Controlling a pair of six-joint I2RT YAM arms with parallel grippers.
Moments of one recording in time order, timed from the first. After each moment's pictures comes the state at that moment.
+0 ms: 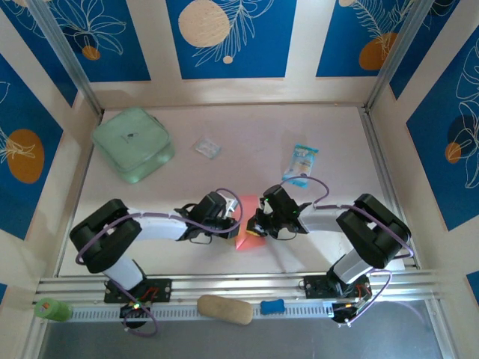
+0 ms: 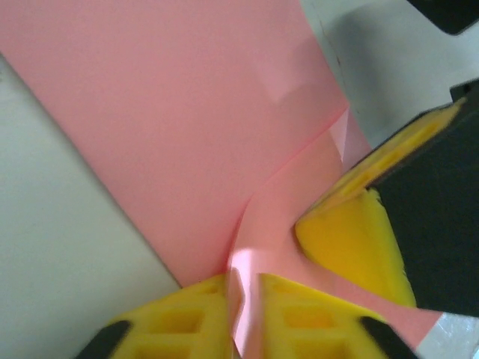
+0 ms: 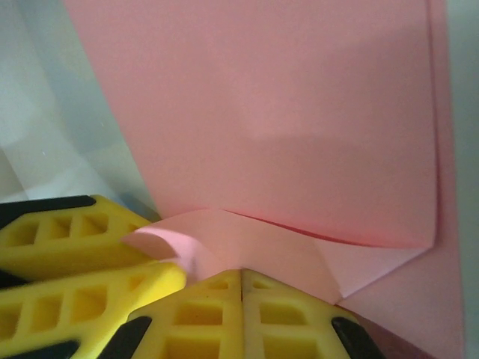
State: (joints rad) left arm -0.87 1.56 0.60 0.08 0.26 -0.59; right arm 0.70 1.55 0.52 0.06 -0.49 1.07
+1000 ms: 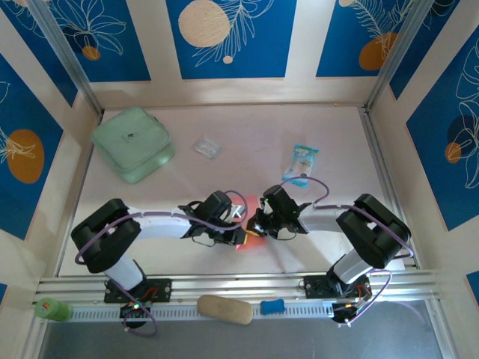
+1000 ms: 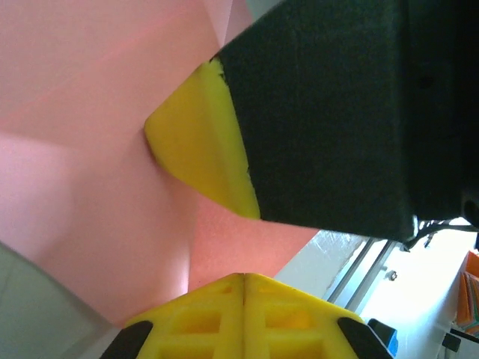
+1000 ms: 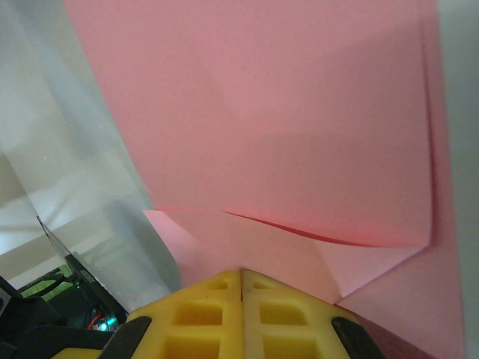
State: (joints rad) left arm -0.91 1.59 0.68 -0.02 0.53 -0.74; right arm 0.71 1.55 0.52 0.06 -0.49 1.09
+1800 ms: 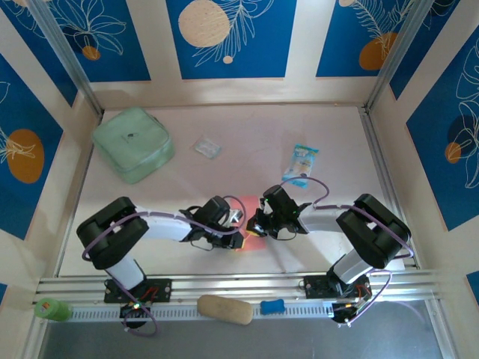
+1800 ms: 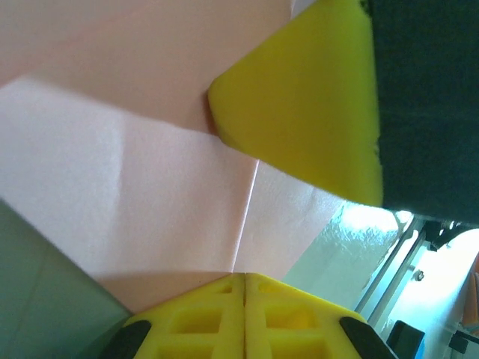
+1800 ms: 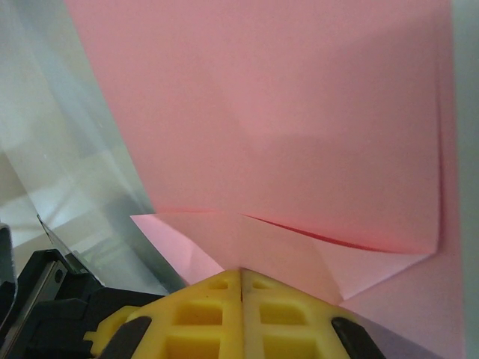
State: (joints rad) left arm -0.91 1.62 0.60 0.06 0.54 -0.76; right arm 0.71 1.55 0.52 0.06 -0.49 1.09
